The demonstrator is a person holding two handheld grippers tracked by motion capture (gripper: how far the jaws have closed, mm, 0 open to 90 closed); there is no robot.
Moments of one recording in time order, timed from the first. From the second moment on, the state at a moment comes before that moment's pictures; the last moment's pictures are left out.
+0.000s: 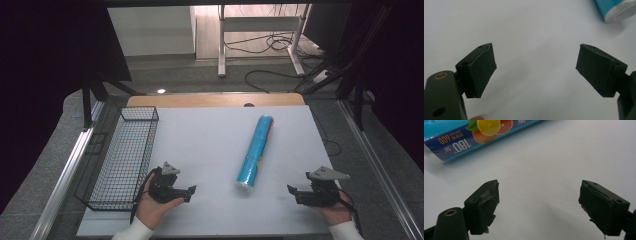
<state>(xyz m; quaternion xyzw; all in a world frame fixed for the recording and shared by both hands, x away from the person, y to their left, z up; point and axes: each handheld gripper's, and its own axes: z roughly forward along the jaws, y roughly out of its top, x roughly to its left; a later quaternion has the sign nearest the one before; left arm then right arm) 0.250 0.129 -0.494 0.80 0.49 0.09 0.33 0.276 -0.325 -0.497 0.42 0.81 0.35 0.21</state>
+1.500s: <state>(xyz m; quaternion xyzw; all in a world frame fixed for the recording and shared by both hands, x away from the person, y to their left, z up) 0.288 0.079 -0.460 0.82 0.45 0.06 0.35 0.283 -0.329 -0.498 0.43 0.81 0.35 0.21</state>
